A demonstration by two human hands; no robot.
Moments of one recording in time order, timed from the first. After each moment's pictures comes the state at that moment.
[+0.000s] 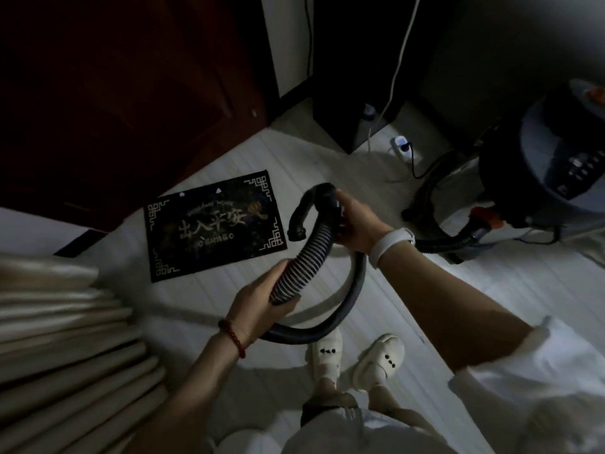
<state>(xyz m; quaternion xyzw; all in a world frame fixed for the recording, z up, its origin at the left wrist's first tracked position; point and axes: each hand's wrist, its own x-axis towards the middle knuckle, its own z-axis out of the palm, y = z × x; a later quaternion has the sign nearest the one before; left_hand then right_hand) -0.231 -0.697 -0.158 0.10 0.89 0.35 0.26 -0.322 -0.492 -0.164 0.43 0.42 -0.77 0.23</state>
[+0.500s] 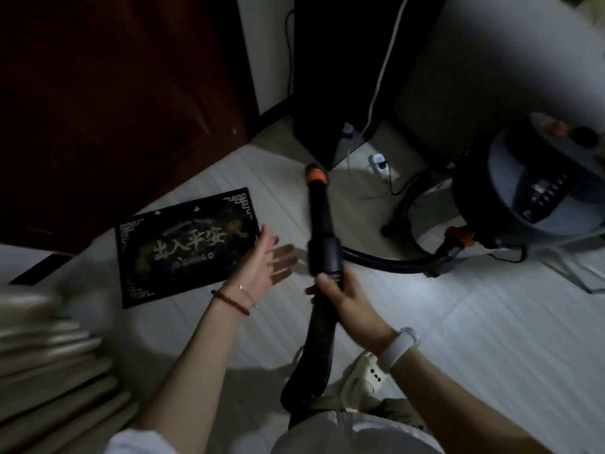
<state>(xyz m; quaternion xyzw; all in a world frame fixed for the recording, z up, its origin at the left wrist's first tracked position) -0.335 -0.636 -0.154 -0.26 0.54 0.69 0.40 -0.241 -0.498 -0.150 0.27 0.59 -0.74 0.17</state>
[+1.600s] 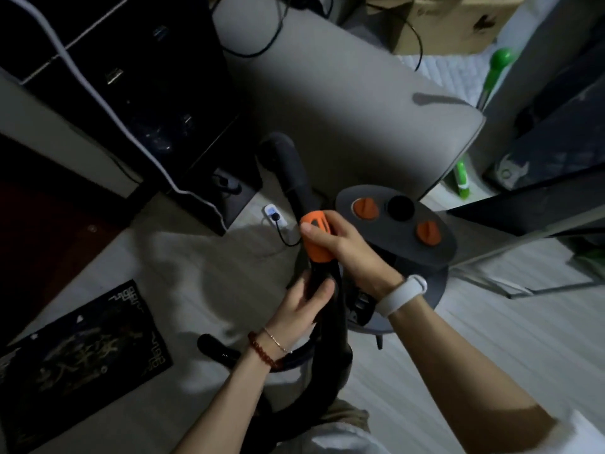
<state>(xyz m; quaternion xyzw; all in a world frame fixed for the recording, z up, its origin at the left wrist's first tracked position) -0.399 -0.157 -0.142 0.00 0.62 0.61 0.49 -0.417 -0.024 -0.100 0.26 0.64 -0.71 0.10</state>
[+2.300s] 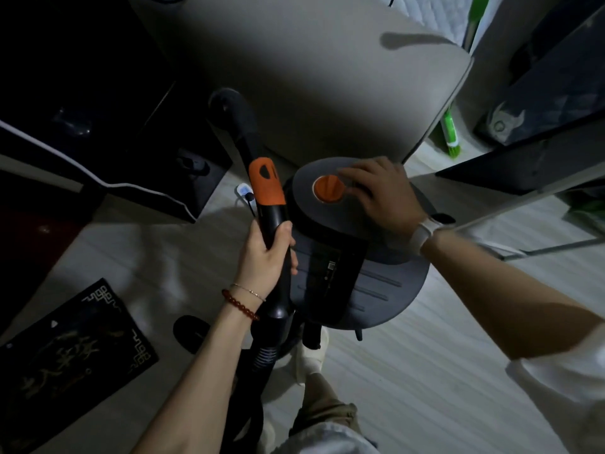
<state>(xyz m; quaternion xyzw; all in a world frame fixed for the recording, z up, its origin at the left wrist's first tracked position) -0.442 -0.083 -0.189 0.00 0.72 0.61 0.33 -0.405 0.135 -0.203 0.10 0.97 -0.20 0.01</state>
